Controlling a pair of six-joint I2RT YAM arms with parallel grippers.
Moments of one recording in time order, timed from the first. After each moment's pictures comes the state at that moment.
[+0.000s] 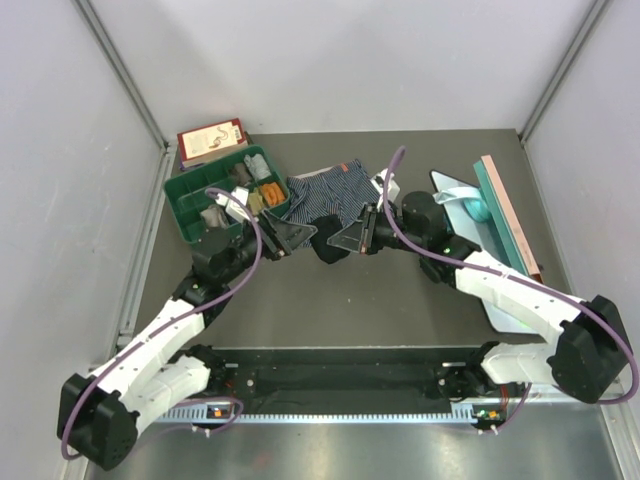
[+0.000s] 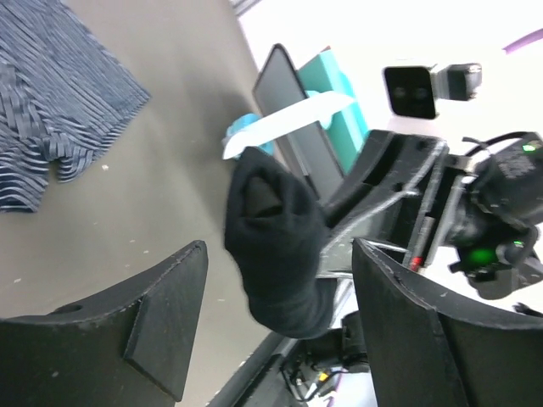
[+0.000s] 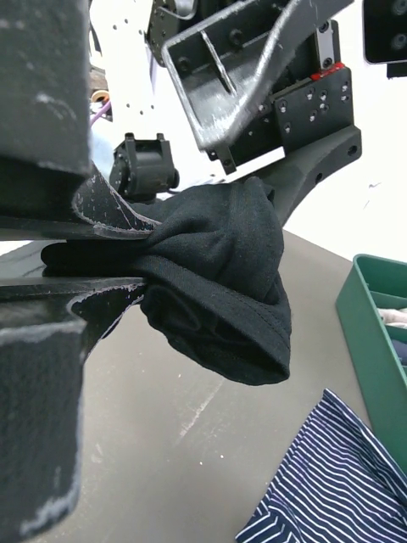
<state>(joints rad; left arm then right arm) -0.47 0.88 0.57 0.29 0.33 -0.95 0.70 1.24 0.89 0.09 -0.41 0.75</state>
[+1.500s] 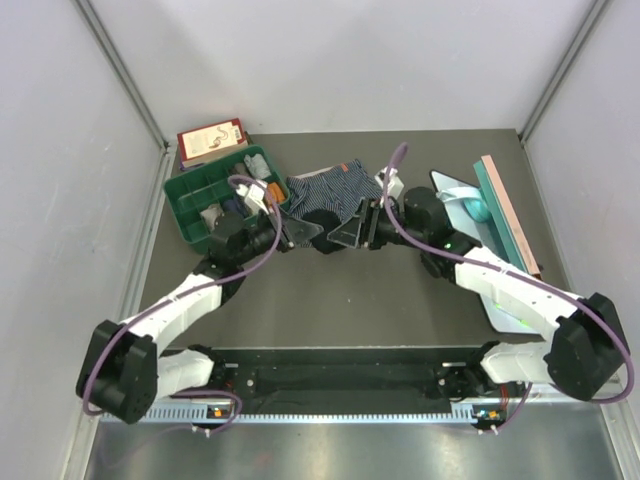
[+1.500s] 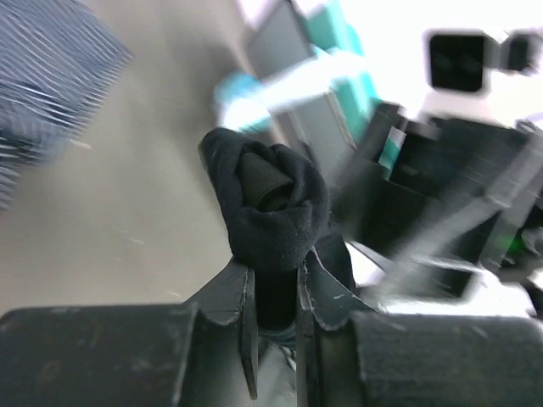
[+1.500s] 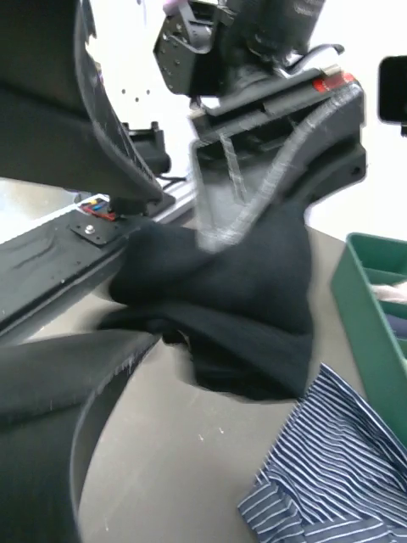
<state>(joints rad) -0.45 1.13 0.56 0.53 0.51 -1.00 0.68 1.25 0.88 0.08 -0.38 0.75</state>
